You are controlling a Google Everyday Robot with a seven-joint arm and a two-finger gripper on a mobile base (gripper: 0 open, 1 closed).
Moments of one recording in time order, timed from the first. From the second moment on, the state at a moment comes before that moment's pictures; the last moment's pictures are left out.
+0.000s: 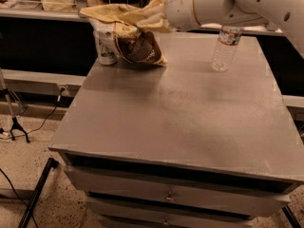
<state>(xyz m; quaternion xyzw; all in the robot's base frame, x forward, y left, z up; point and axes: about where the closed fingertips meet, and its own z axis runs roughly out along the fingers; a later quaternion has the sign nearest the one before) 0.657 0.016 1.008 -0.68 0.46 0.06 0.57</state>
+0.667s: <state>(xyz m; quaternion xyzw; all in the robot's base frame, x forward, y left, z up) 0.656 0.020 1.008 -0.68 0.46 0.06 0.57</state>
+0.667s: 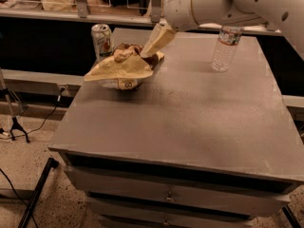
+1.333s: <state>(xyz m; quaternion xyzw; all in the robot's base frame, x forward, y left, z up) 0.634 0.002 0.992 -0.70 0.49 0.08 0.51</state>
